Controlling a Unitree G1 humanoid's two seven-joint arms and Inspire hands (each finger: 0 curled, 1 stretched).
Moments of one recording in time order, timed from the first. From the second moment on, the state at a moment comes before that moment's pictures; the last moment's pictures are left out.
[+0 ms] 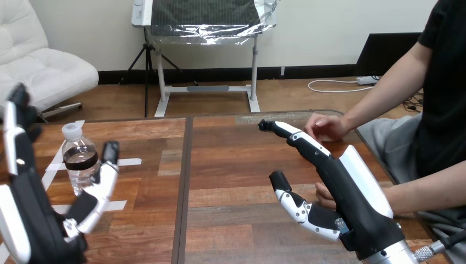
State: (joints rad) left arm 0.34 0.07 0.01 -0.22 0.45 -0.47 0.72; right arm 0.29 -0.27 0.11 -0.34 -0.31 -0.37 0.12
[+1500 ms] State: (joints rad) left arm -0.05 0.18 0.20 0.20 0.36 -0.12 0.48; right arm 0.26 -0.27 0.11 -0.32 -0.31 -0.37 0.12
